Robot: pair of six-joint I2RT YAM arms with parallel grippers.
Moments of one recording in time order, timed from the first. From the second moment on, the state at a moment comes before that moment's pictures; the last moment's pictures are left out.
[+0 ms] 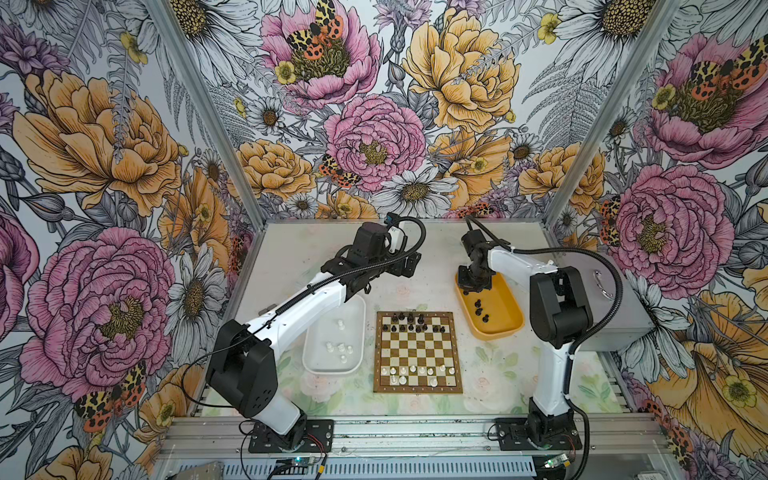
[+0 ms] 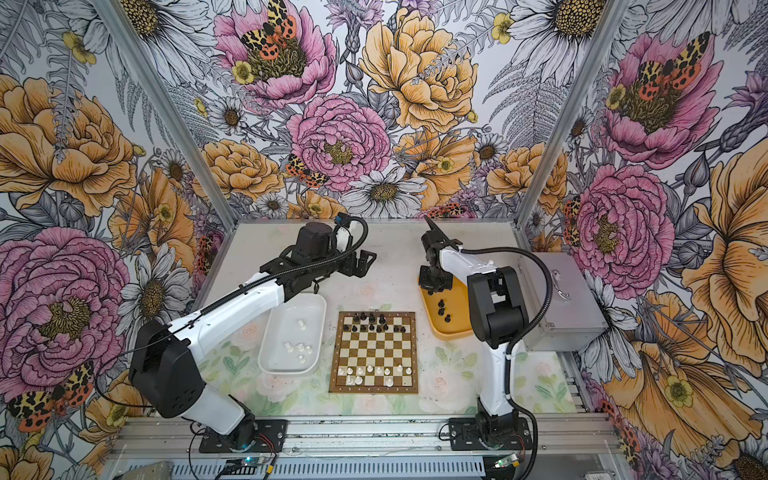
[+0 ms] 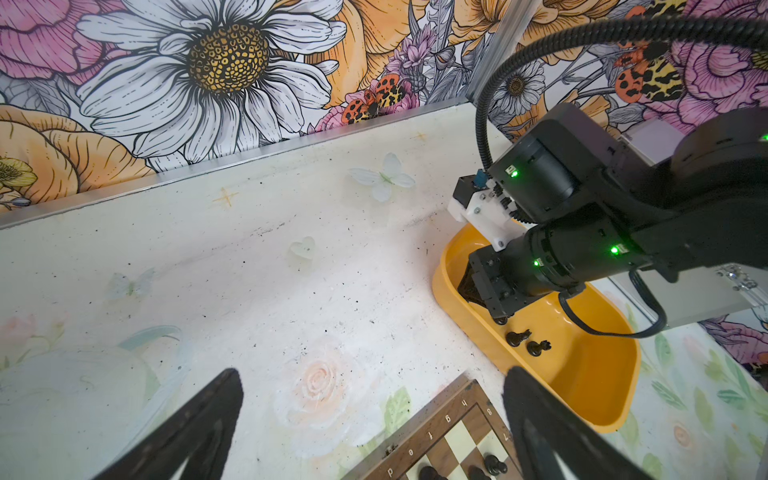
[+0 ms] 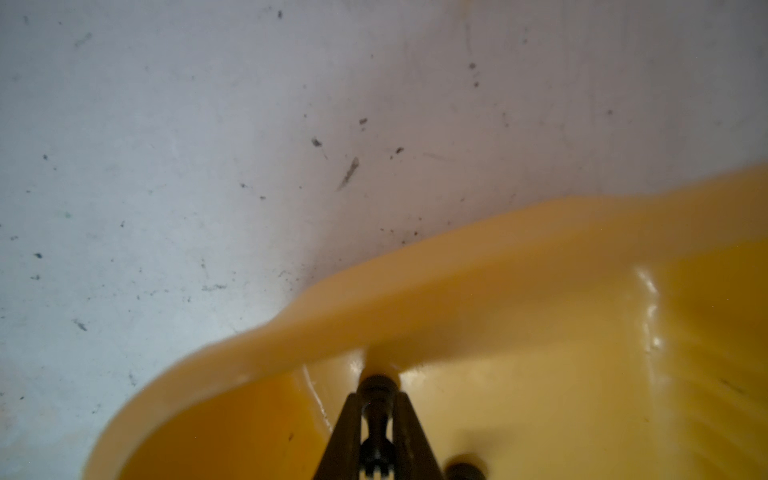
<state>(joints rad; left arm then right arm) -0.60 1.56 1.30 -0.24 0.08 -0.18 0.25 2.04 1.51 -0.85 -0.02 0.40</state>
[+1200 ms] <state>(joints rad) -0.59 1.49 1.20 -0.21 0.07 -0.19 0.33 1.86 1.60 -1.03 0.02 0.40</state>
